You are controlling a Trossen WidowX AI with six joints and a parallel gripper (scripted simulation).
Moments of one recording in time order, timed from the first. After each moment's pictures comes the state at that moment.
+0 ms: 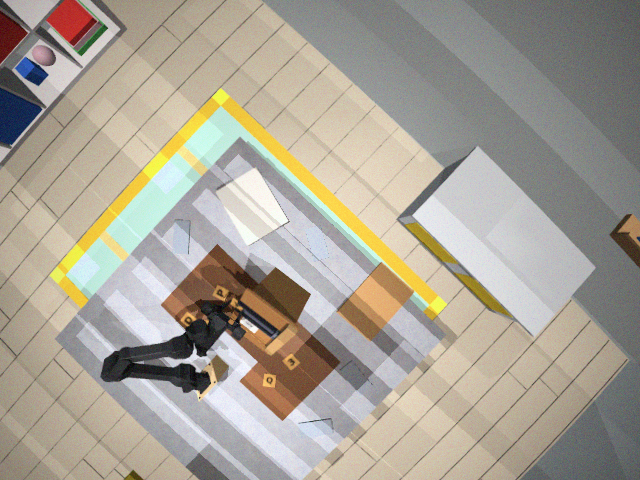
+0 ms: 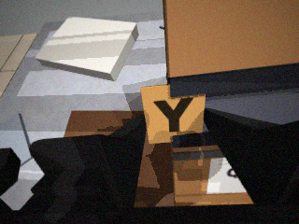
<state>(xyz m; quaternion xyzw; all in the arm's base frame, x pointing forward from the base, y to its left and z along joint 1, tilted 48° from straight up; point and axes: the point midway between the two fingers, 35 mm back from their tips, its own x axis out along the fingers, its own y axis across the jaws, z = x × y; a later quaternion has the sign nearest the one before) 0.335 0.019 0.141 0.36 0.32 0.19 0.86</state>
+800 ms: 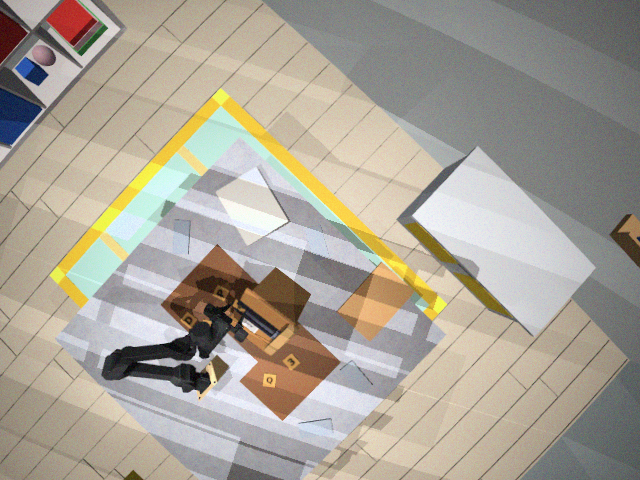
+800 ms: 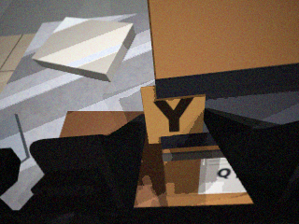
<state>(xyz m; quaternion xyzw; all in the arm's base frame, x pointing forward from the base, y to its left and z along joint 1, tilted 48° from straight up) 0.336 0.010 0.132 0.36 0.32 0.19 0.86</state>
